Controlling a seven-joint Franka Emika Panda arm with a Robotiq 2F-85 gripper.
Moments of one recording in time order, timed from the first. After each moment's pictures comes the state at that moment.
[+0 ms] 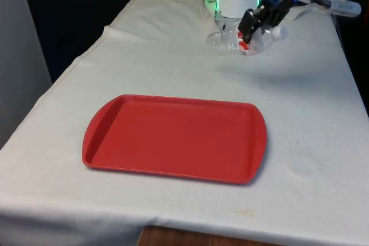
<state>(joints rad) 0.18 0.25 0.09 -2.13 -0.47 2.04 -0.31</state>
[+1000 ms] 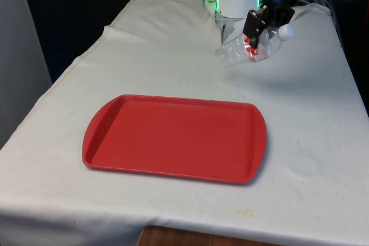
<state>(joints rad) 0.17 0.22 0.07 -2.16 -0.41 2.22 -0.32</state>
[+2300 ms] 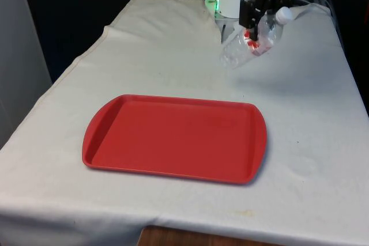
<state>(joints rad) 0.17 0.11 0.01 -2.26 -0.23 2.42 -0.45</state>
